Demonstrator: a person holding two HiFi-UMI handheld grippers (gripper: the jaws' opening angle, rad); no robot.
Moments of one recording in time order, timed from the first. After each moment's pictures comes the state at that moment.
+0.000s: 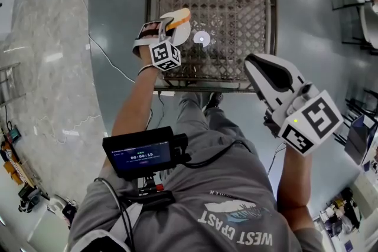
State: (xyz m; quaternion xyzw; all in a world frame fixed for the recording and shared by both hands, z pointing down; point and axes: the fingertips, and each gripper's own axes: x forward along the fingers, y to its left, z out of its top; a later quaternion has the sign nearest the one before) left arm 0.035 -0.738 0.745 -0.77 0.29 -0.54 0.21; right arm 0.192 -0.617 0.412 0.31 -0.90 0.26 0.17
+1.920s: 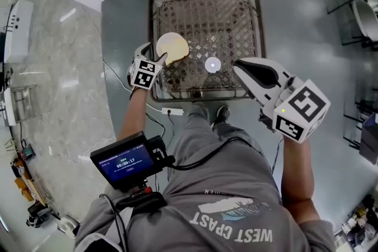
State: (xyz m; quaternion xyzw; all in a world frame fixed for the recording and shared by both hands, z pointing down) left arm 0.000 -0.687 0.650 -0.81 0.39 -0.42 -0.08; right arm 0.233 -0.569 0.368 0.28 -0.93 0.23 0.11
